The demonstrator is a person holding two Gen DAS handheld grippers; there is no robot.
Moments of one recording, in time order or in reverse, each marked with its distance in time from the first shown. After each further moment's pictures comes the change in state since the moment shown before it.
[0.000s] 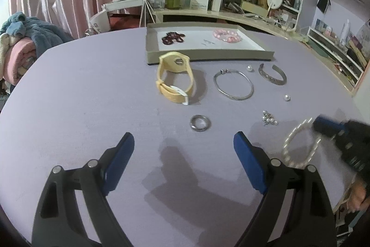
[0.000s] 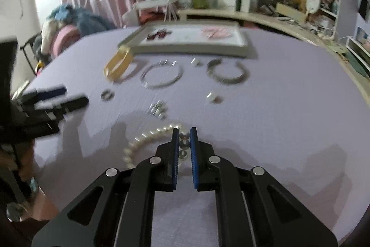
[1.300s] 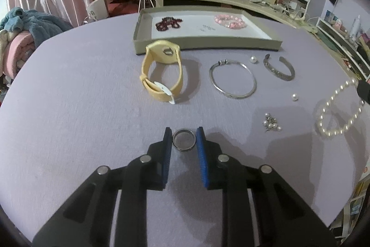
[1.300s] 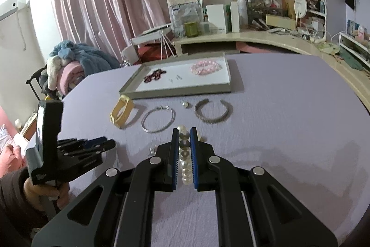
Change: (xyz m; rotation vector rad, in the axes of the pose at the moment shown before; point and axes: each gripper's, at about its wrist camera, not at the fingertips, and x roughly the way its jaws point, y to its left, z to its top) left arm 0.020 -0.014 0.016 -0.017 0.093 0.033; right arm -0.034 -0.027 0.035 0.094 -0.126 0.060
